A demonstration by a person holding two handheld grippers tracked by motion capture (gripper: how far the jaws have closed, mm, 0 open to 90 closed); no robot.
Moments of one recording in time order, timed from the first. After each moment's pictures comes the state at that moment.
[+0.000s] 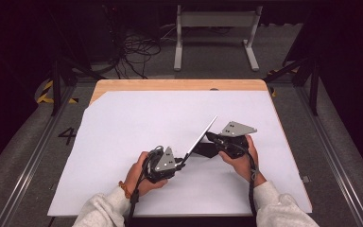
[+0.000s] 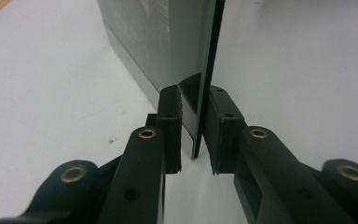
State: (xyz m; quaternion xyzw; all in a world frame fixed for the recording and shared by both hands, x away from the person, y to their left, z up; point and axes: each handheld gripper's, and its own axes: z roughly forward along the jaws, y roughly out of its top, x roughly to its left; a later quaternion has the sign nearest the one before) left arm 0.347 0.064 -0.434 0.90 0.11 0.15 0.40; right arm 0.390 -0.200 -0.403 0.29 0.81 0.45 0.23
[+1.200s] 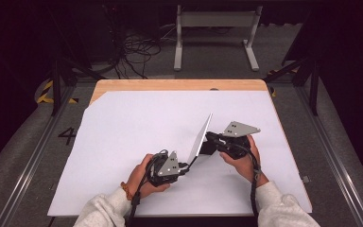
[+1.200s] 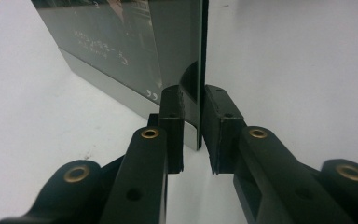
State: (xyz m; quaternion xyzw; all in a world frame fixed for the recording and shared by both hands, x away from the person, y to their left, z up) left arm 0.340 0.058 -0.434 0.90 0.07 0.15 0.40; right arm 0.384 -0.206 -0.395 0.28 0.81 0.47 0.22
